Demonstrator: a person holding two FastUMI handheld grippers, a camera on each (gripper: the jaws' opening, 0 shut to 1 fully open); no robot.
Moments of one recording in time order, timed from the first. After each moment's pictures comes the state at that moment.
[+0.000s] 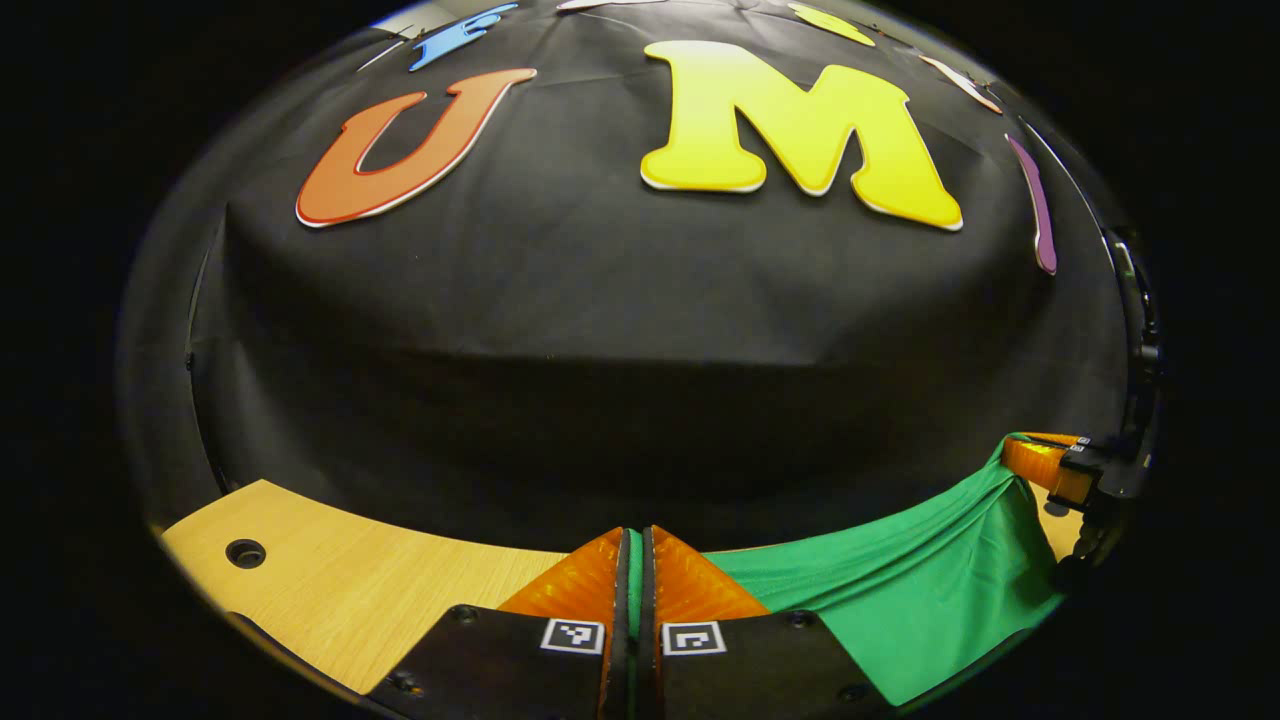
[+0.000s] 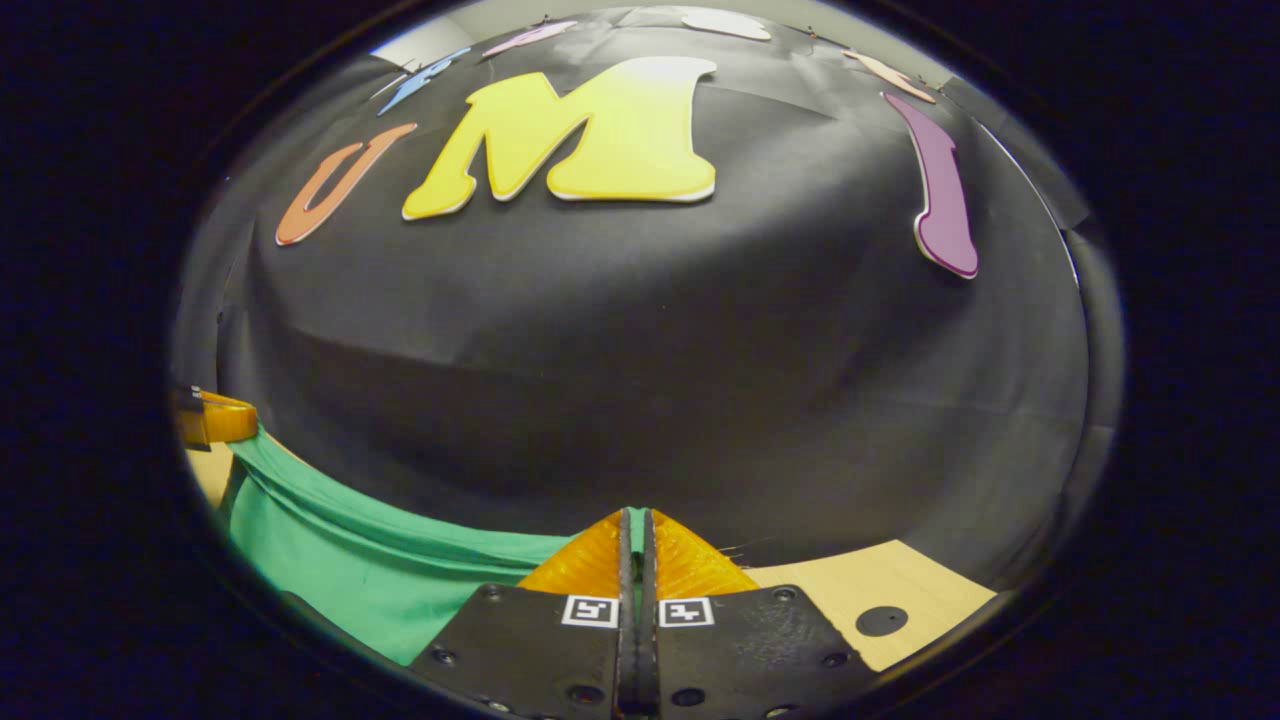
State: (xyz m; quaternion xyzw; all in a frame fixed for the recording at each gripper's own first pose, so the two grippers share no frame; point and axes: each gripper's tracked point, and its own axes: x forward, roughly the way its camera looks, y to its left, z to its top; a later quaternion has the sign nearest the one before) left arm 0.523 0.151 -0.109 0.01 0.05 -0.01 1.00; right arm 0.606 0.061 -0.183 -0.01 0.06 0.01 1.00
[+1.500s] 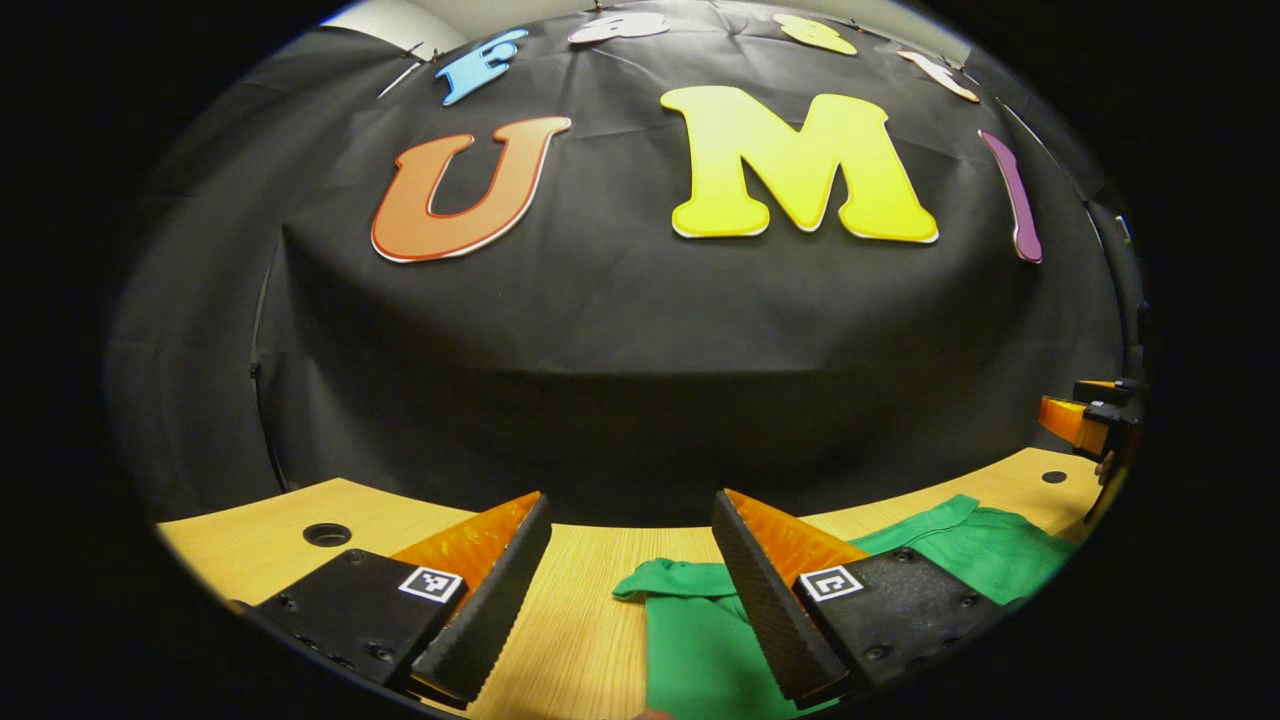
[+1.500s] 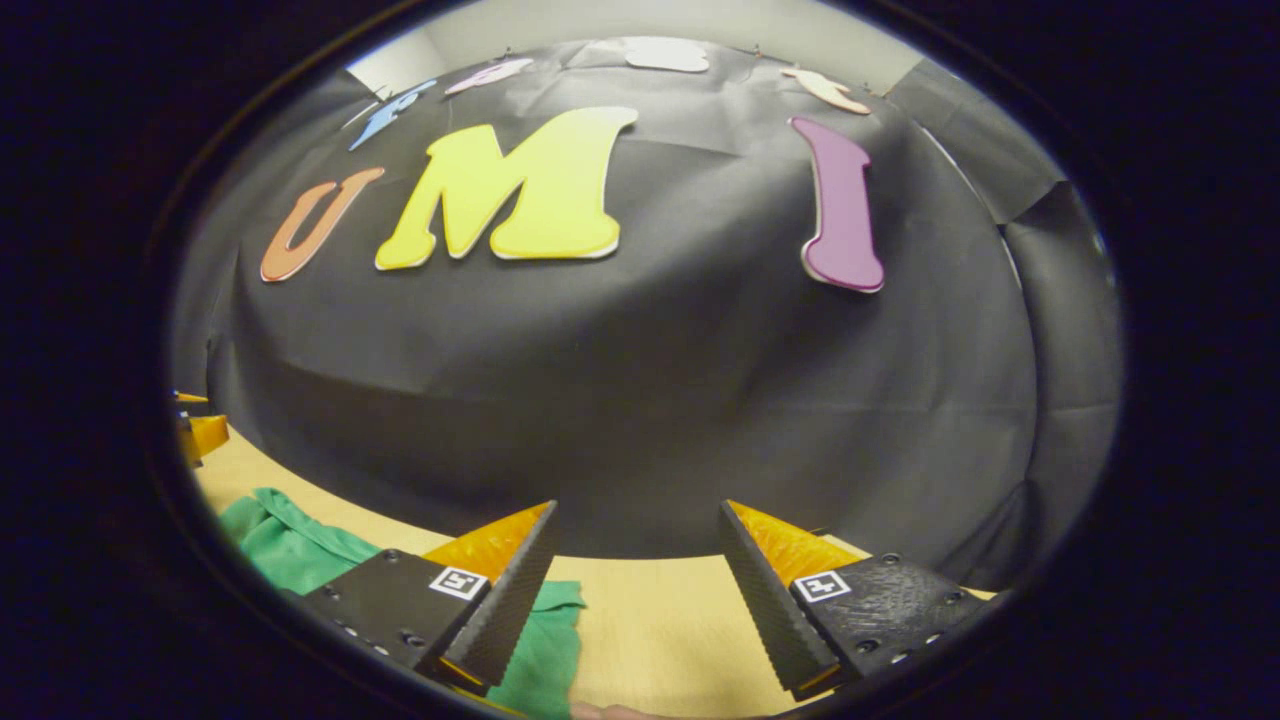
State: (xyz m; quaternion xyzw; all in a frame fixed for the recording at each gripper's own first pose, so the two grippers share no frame) left arm 0.428 0.175 -0.091 0.01 -0.04 0.06 1.00; right arm 0.509 -0.016 -0.159 0.01 0.00 -0.06 1.00
